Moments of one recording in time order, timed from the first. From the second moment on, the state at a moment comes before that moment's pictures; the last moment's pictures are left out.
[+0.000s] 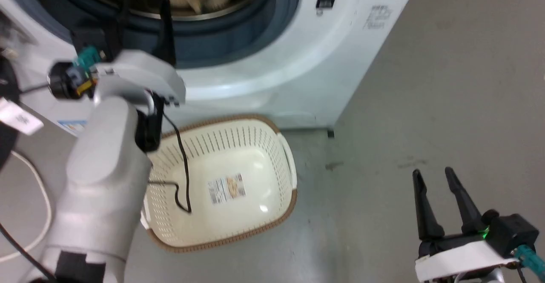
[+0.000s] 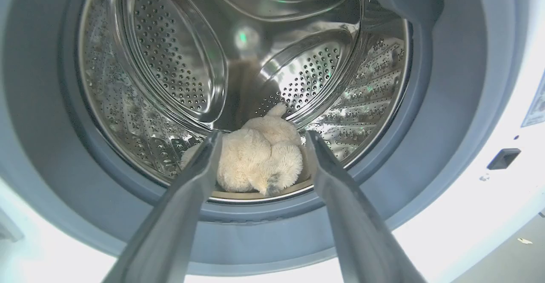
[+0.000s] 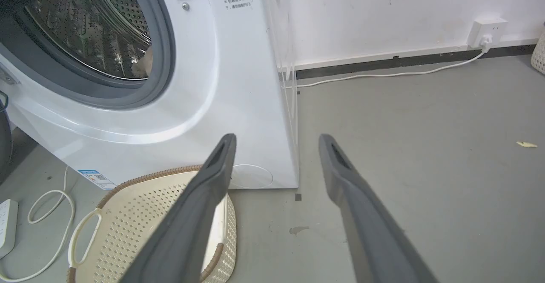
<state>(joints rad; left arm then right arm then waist) -0.90 0.20 -0.22 0.71 -0.35 0.03 -0.26 -0.04 -0.05 0.02 0.07 0.23 0.13 -0.26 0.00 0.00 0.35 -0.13</state>
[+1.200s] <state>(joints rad) -0.28 0.17 -0.15 0.43 -0.35 0.06 -0.26 0.10 -0.05 0.02 0.05 0.18 0.13 -0.16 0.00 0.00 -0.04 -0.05</state>
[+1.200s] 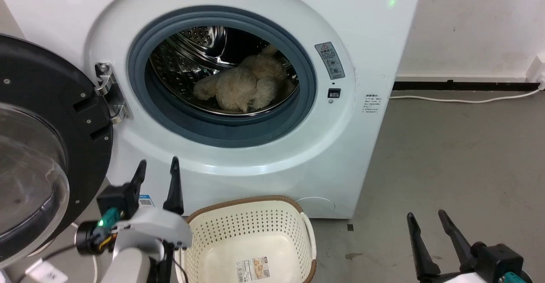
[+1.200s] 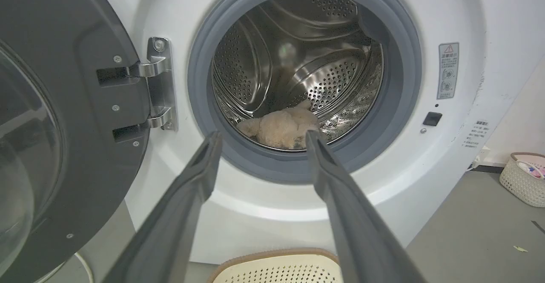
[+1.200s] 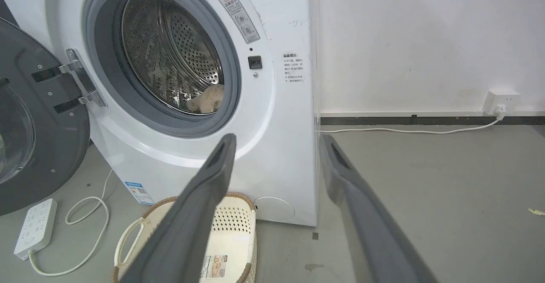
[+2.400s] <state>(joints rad) -0.03 0.18 -0.17 0.18 -0.34 0.12 -0.21 0.13 -0.05 0.03 0.05 0.19 0.13 -0.16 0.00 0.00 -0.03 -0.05</state>
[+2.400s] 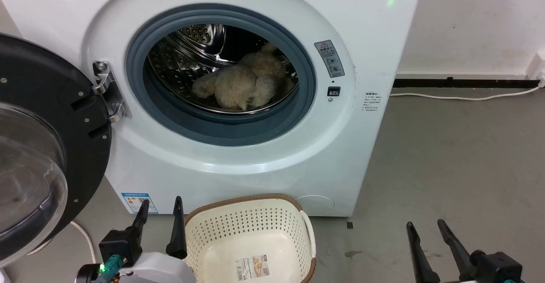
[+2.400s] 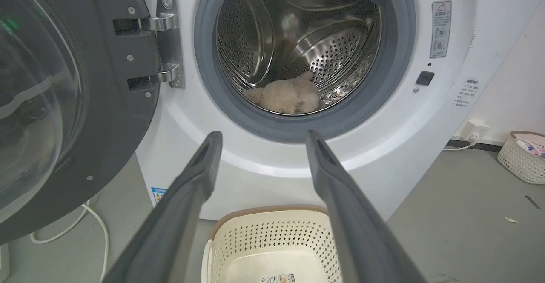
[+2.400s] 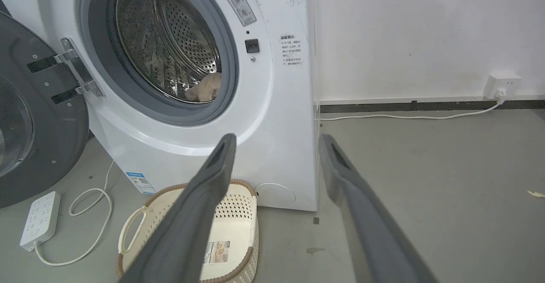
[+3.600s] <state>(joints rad) -0.03 0.16 -0.15 0.16 -0.29 0.10 -0.18 0.13 -0.05 0.02 0.05 0.16 0.13 -0.13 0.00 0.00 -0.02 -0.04</state>
